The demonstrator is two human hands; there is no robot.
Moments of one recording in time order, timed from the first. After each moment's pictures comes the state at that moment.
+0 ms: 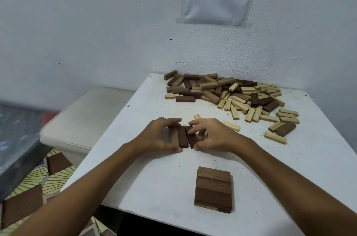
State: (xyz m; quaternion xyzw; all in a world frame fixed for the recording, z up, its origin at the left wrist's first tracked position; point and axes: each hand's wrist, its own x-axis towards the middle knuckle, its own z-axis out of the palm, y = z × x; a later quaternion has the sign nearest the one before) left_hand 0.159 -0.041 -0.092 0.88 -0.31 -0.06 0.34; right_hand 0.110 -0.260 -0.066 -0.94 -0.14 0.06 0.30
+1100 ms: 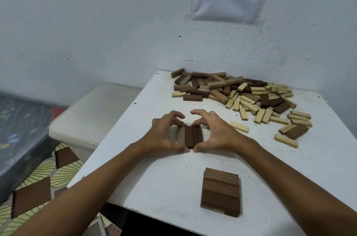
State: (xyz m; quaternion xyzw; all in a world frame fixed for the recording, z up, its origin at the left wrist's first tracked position) left_hand 0.159 -0.041 -0.102 0.88 -0.27 -0.05 0.38; right_hand 0.120 -0.254 -0.079 -0.93 -0.12 0.06 0.35
